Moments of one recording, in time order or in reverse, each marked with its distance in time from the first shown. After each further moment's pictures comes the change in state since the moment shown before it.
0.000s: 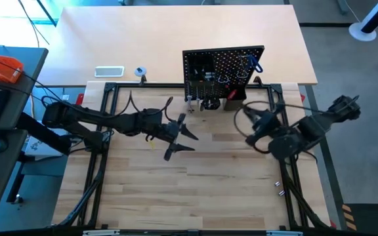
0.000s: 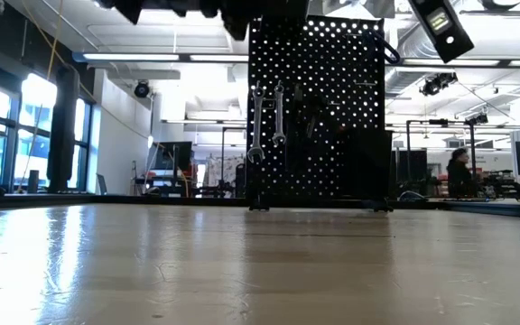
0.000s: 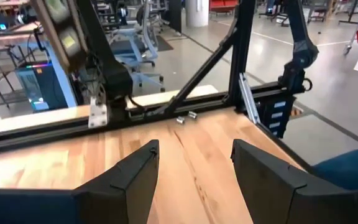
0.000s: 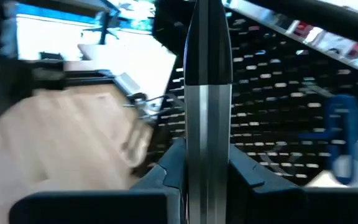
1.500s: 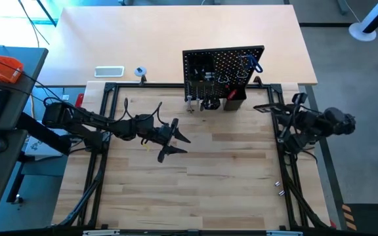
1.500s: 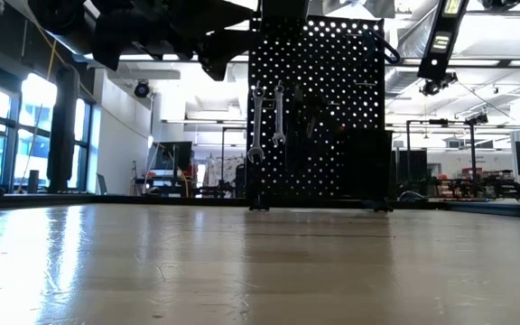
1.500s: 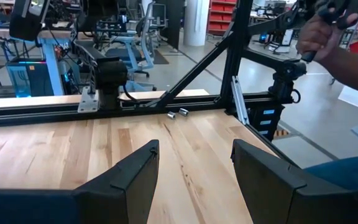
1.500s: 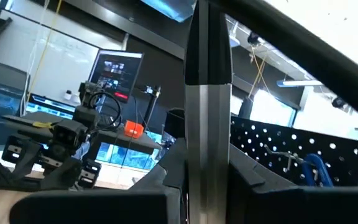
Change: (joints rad) left arm 0.025 0.000 -0.297 0.382 0.044 -0.126; right arm -0.209 -1.046 -0.872 1.105 -0.649 -1.066
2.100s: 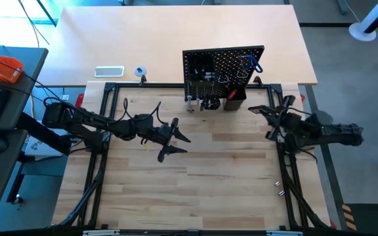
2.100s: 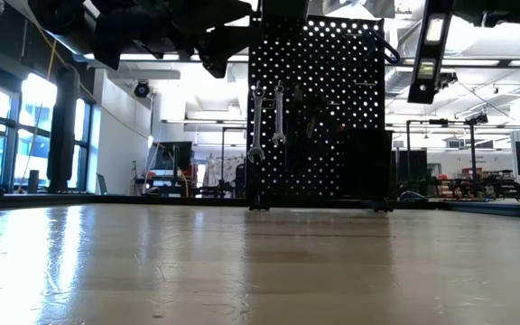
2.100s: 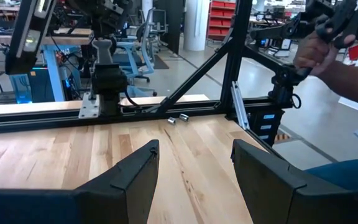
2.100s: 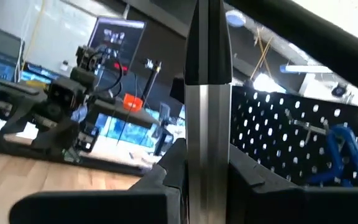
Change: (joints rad) left arm 0.000 0.000 0.000 0.022 -0.001 -0.002; right arm -0.252 0.071 -0.071 -0.013 -0.189 0.093
